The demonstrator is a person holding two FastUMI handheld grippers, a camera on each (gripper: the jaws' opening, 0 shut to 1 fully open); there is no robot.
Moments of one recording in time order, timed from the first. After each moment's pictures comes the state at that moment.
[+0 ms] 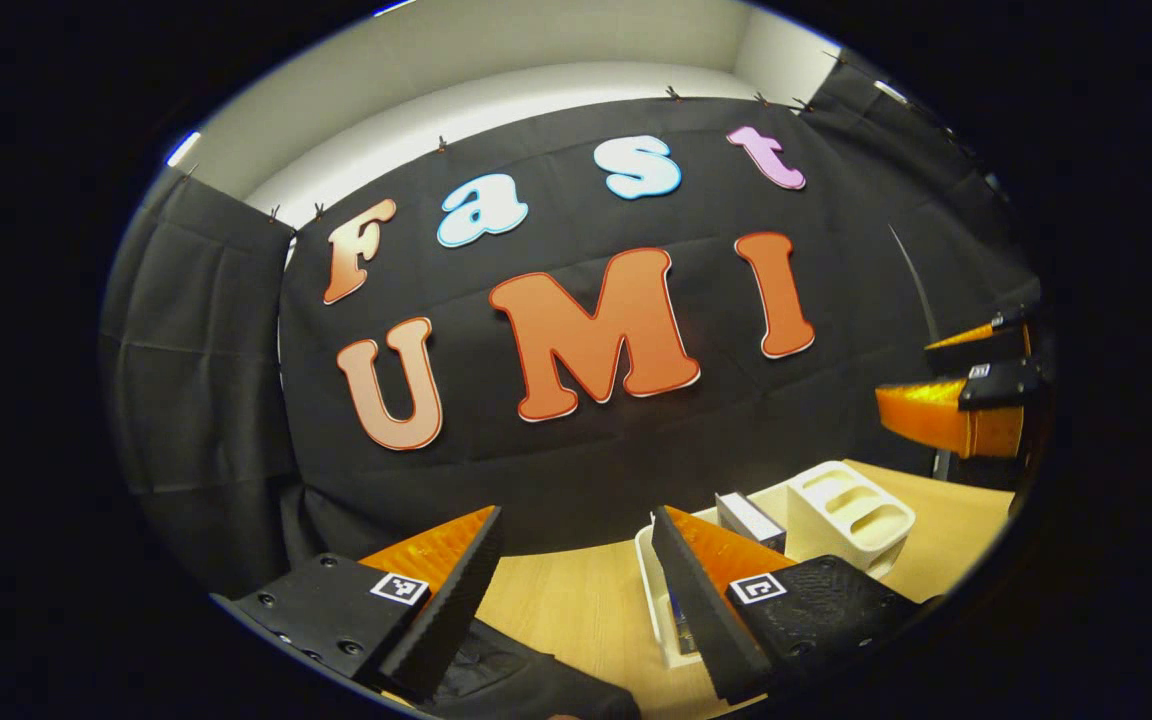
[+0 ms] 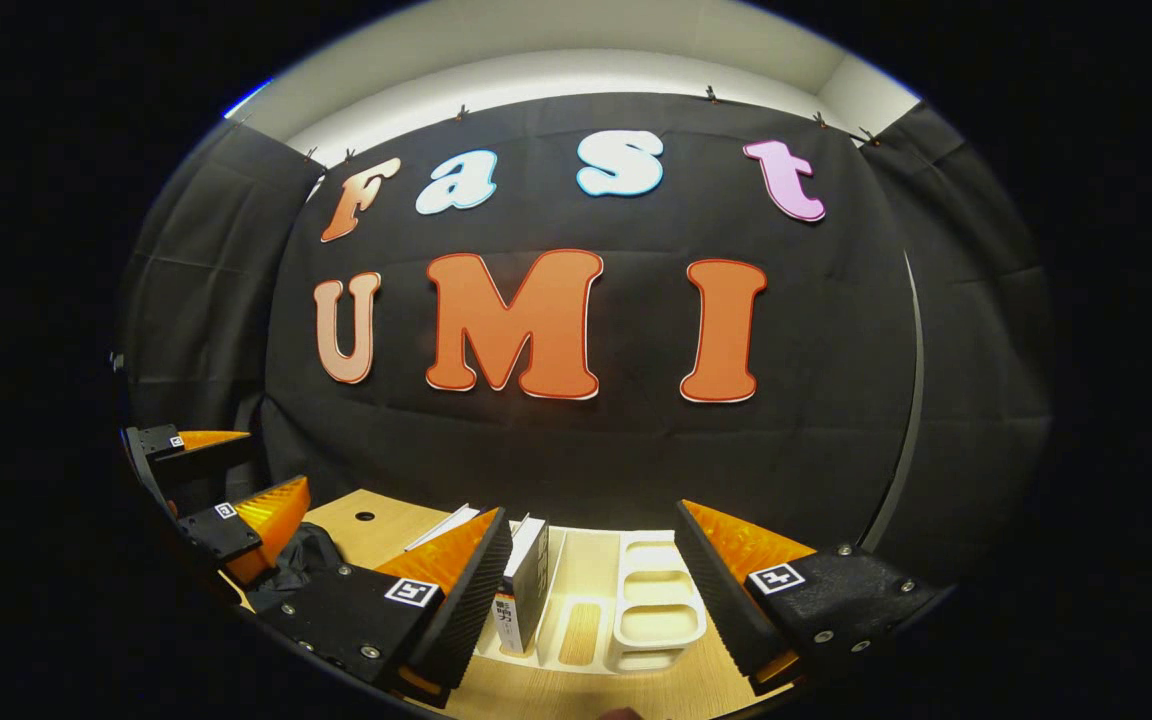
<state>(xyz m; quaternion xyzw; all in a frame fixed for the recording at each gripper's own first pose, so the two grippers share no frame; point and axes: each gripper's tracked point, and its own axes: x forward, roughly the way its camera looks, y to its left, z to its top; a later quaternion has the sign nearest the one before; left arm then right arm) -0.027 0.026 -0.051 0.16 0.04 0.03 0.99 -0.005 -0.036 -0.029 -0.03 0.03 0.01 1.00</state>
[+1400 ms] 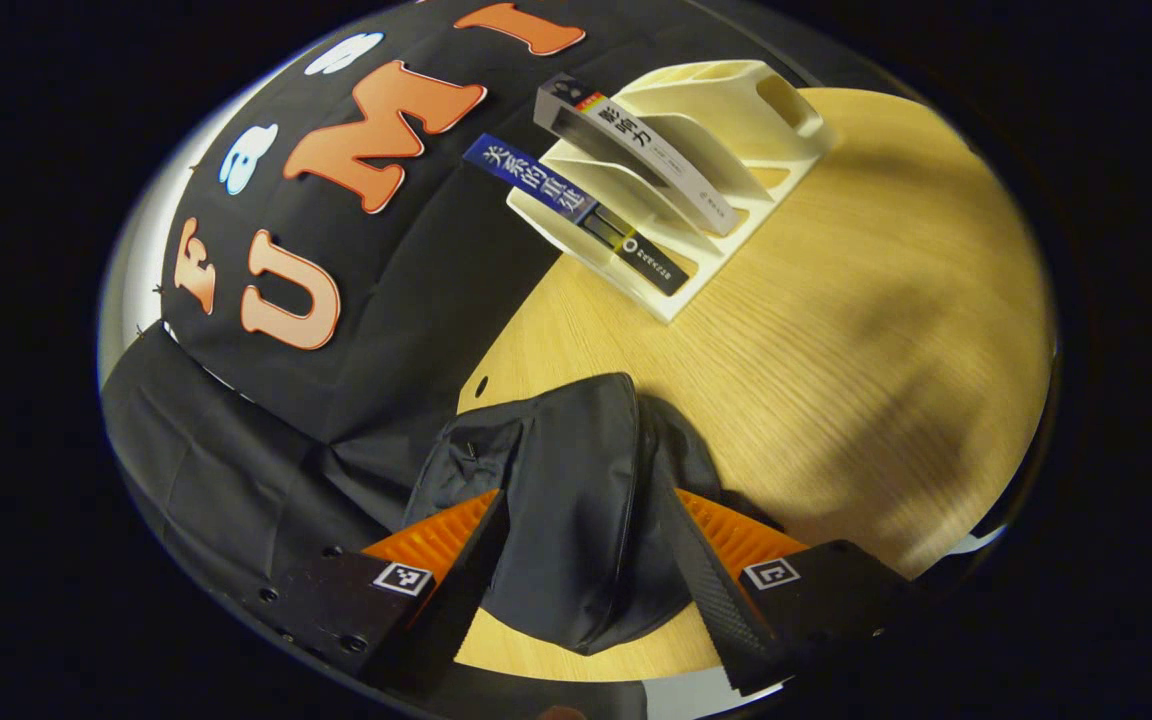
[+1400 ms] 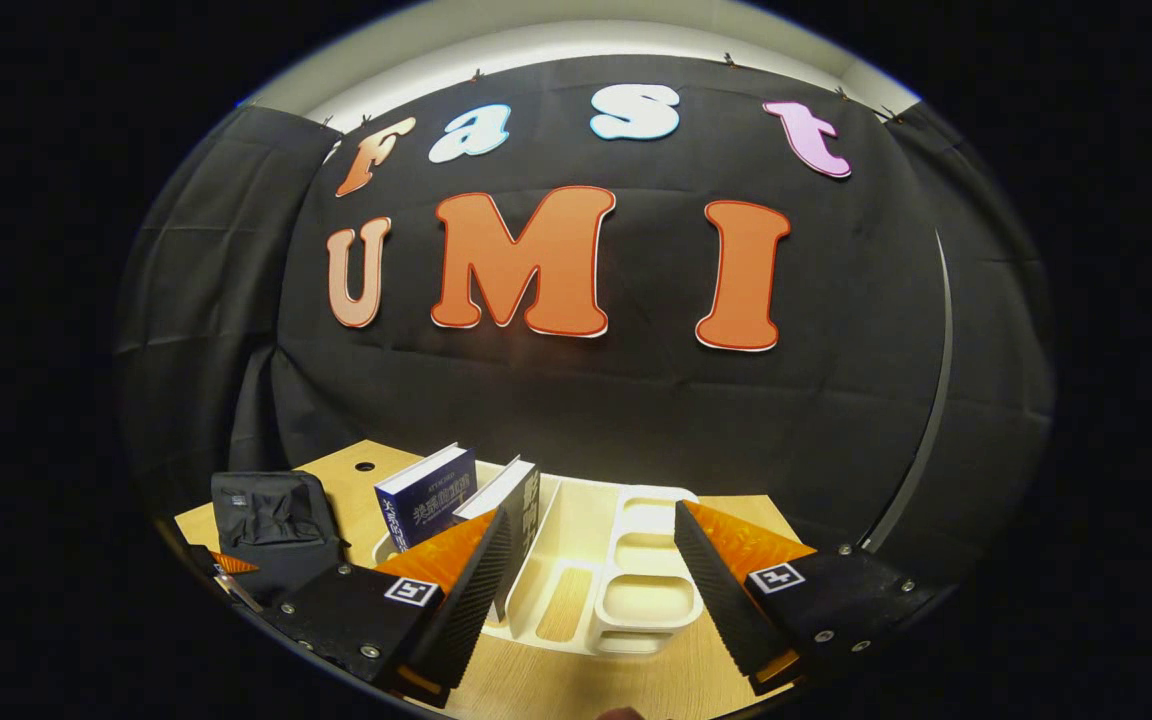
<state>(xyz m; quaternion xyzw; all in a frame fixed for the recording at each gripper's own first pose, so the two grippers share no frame) -0.157 0.106 -0.337 0.45 0.36 0.01 0.82 0.009 -0.060 -0.087 -0.04 0.09 0.04 0.99</state>
